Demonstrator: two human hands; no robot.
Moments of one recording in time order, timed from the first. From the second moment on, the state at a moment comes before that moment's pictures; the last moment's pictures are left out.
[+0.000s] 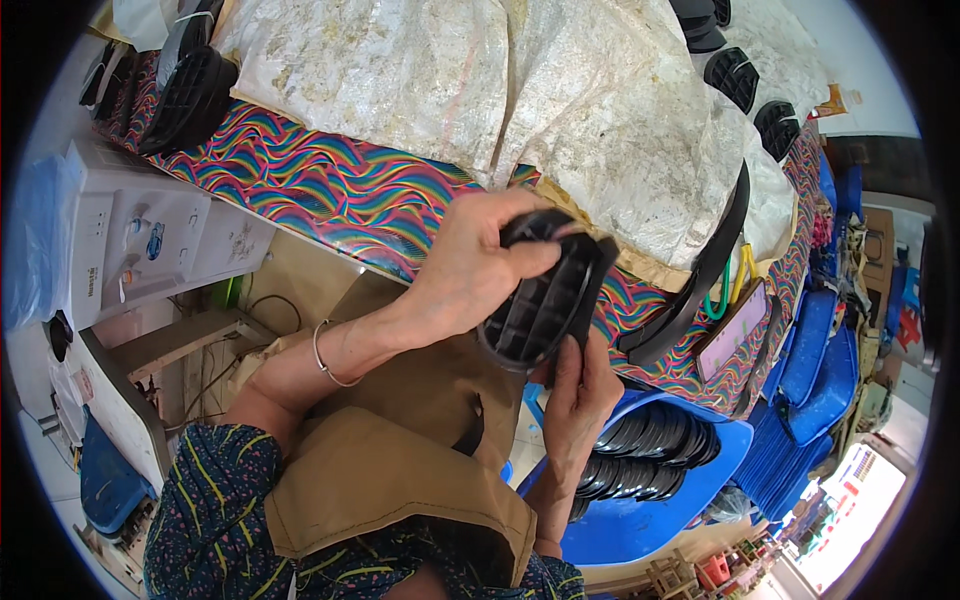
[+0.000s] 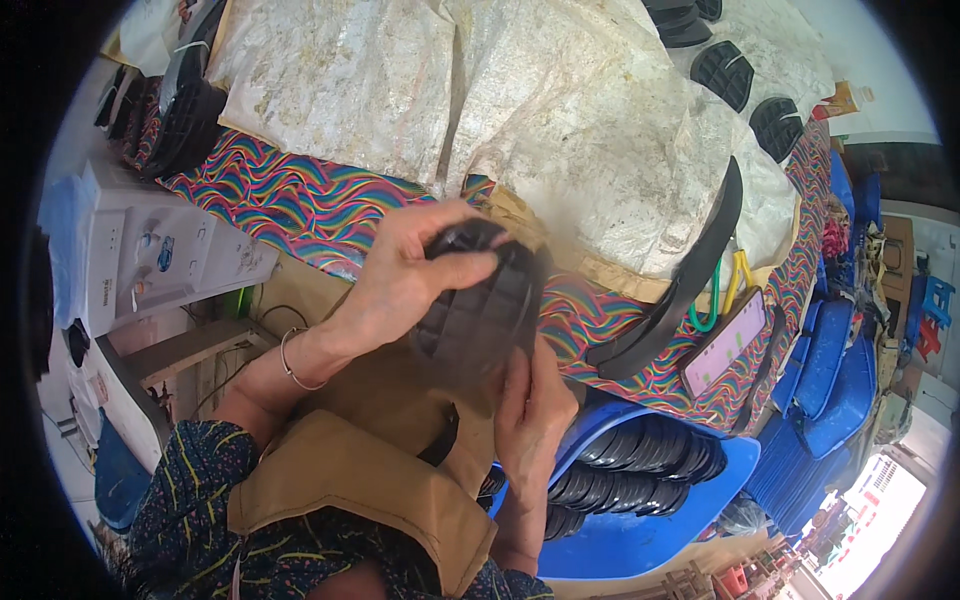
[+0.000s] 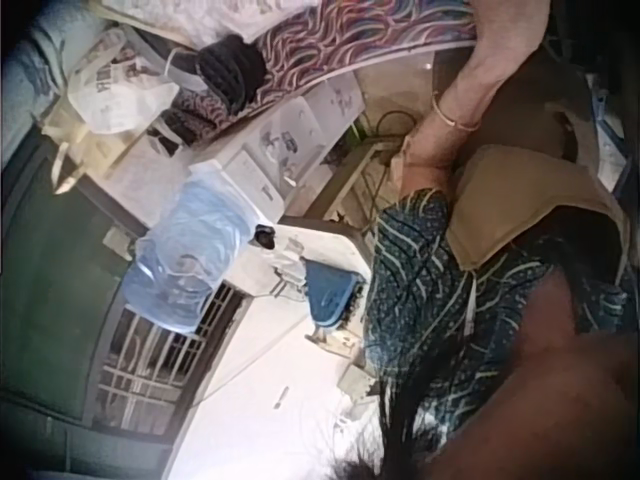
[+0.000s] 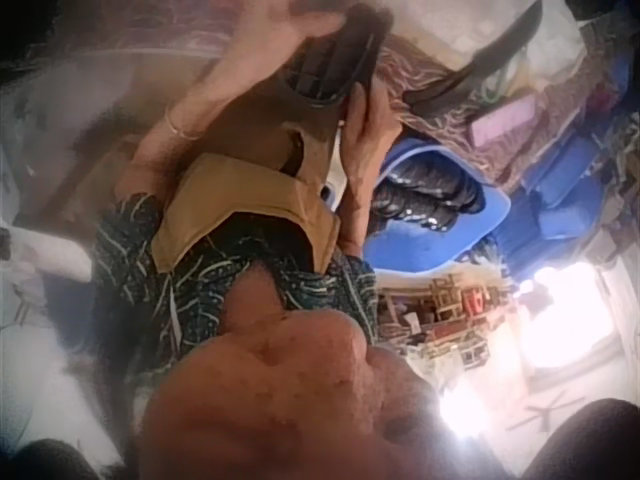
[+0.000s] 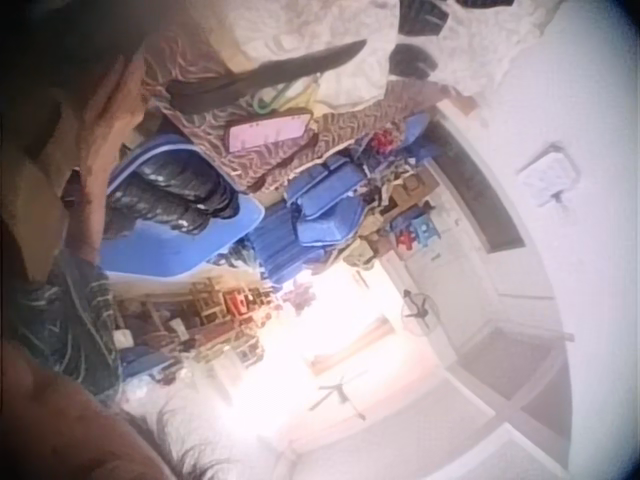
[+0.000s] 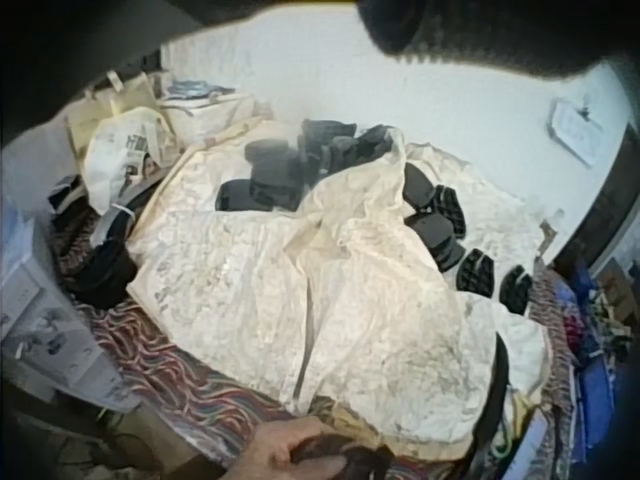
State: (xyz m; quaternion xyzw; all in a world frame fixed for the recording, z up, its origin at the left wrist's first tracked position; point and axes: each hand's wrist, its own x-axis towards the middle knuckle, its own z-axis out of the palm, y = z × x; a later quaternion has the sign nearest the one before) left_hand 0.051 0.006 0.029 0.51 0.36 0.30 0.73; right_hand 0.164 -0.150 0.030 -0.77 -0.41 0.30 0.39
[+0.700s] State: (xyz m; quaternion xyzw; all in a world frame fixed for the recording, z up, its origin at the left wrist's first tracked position) left_hand 0.065 -0.004 0.040 0.51 0.38 0.34 0.69; right_hand 0.139 -0.165 0.037 -0.74 -0.29 0.33 0.51
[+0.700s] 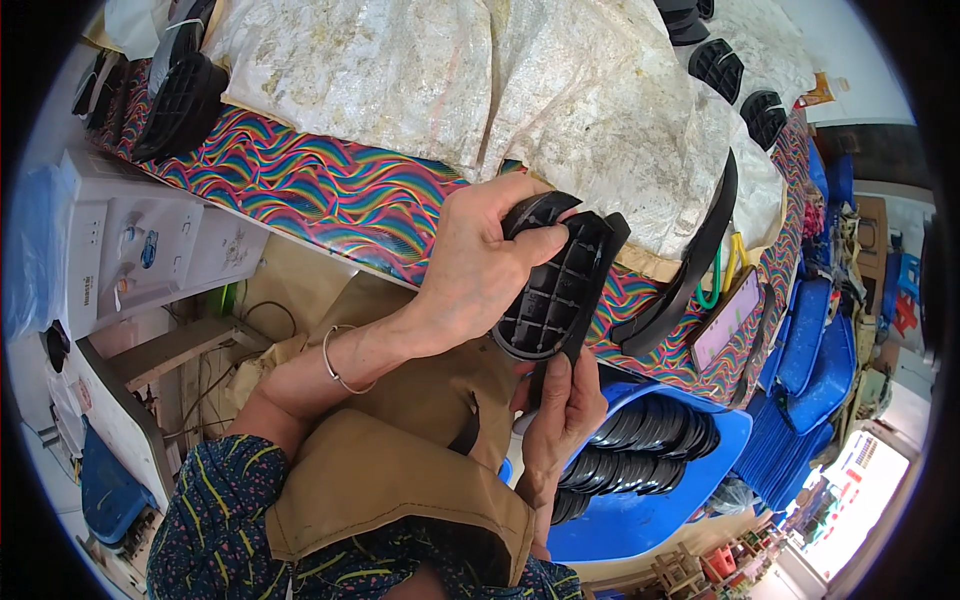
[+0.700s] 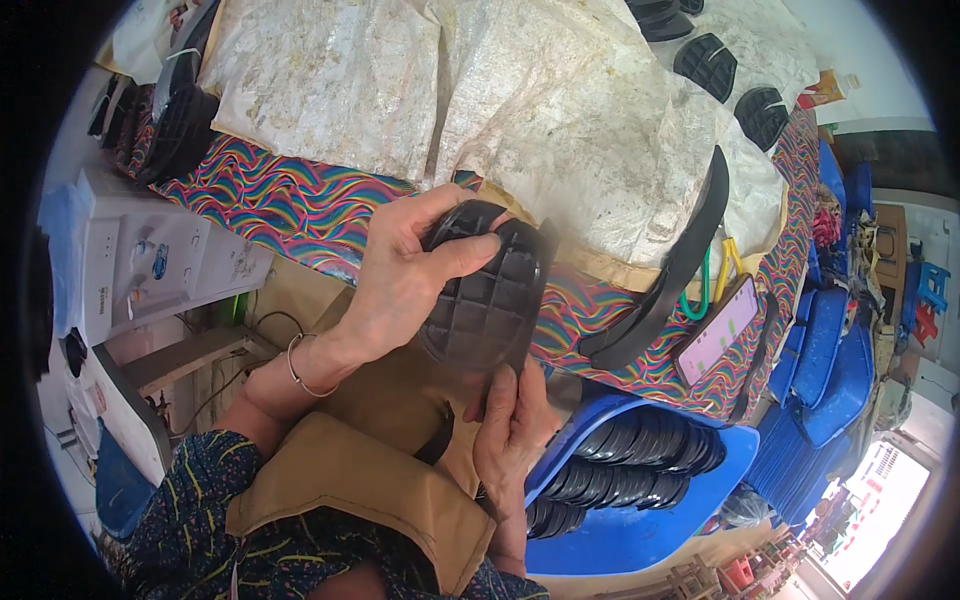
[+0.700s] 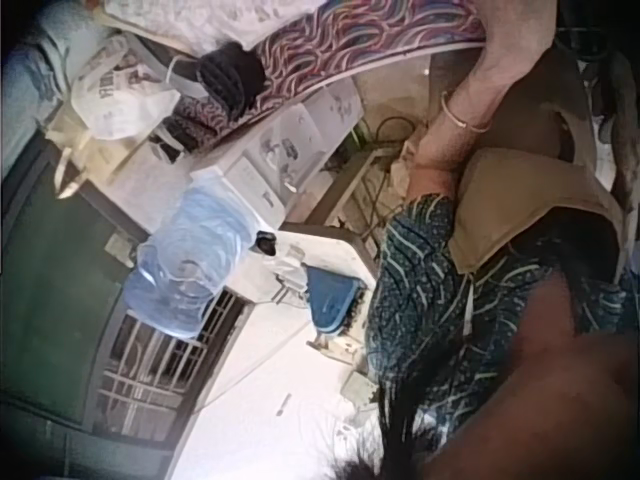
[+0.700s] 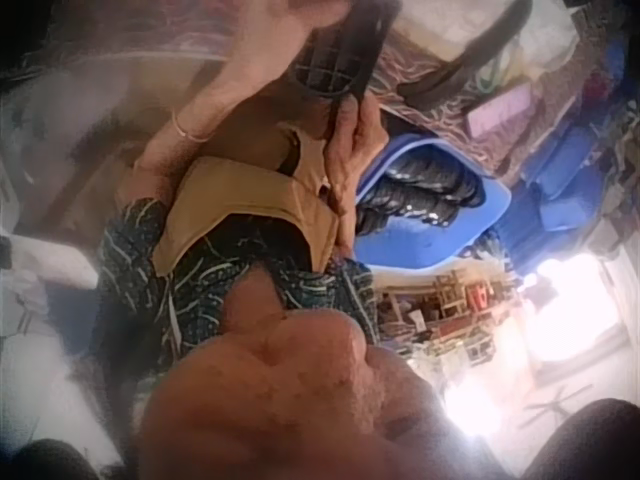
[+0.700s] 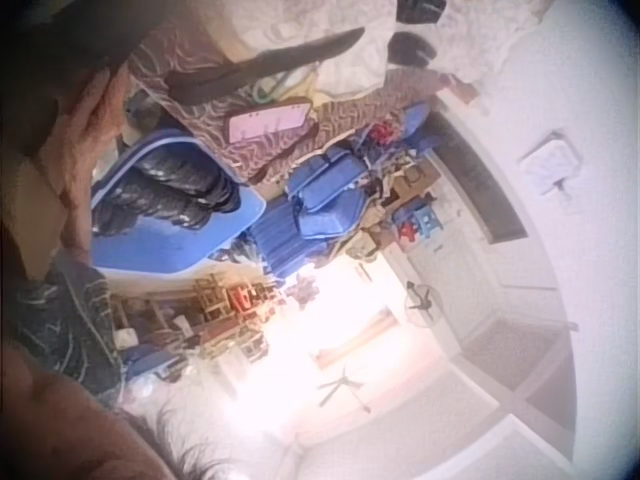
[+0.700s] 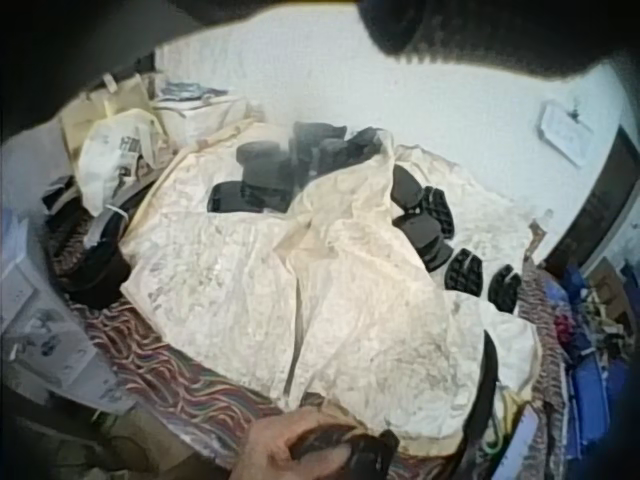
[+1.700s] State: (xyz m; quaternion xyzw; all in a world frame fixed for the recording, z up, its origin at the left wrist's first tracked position) left_hand 0.017 0.047 0.096 0.77 0.28 0.12 0.56; right_hand 0.215 -0.166 0.069 -0.64 -0.68 0.13 0.33
